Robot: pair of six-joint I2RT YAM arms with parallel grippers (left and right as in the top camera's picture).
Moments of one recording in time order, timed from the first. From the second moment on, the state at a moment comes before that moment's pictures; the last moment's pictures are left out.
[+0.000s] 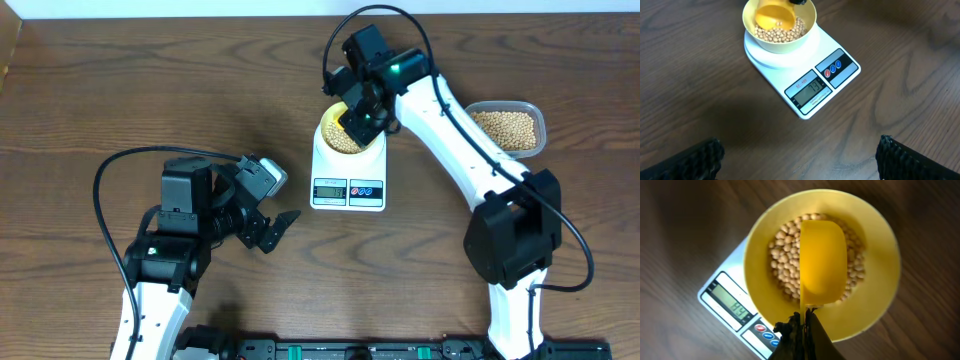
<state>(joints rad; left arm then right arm) -0.12 0.96 0.77 -0.66 0.52 0.46 0.52 2.12 1.94 -1.11 -0.13 -0.25</state>
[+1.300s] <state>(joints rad) -0.12 0.96 0.77 -0.66 0.52 0.46 0.22 2.12 1.94 -1.15 -0.87 -0.18</state>
